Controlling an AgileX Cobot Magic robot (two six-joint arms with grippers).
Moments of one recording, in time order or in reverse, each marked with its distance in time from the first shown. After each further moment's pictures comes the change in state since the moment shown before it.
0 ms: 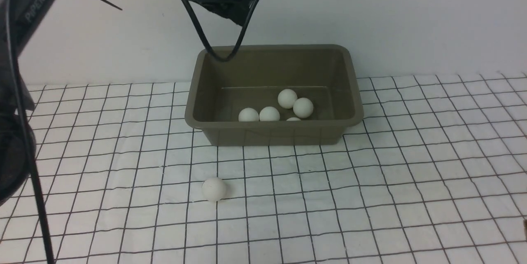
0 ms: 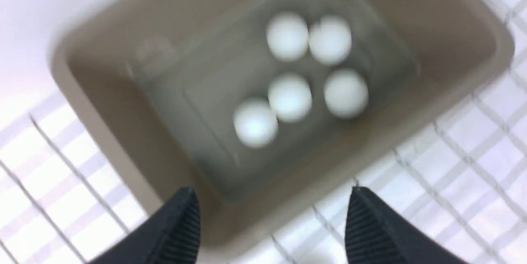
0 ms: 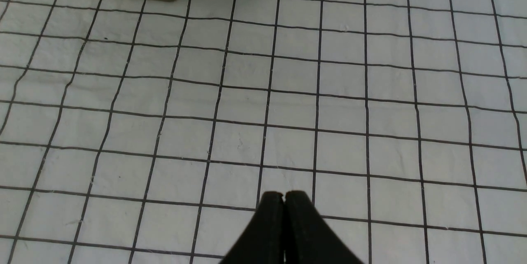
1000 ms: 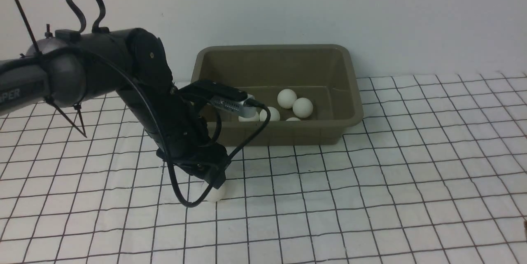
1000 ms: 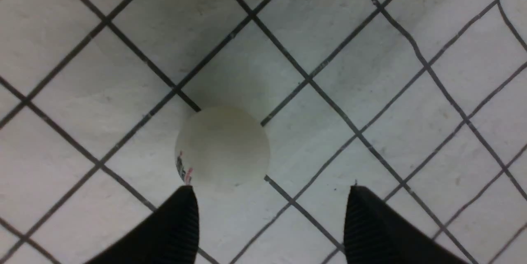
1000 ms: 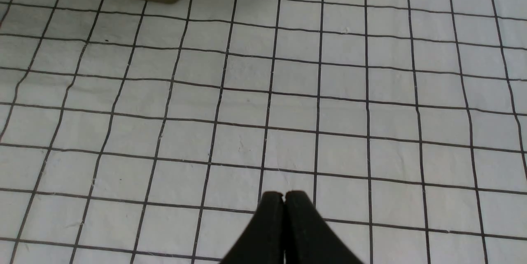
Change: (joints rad) right arm 0.000 0.000 0.000 0.001 -0.008 0.000; left arm 0.000 -0.129 0.833 -0.144 -0.294 0.161
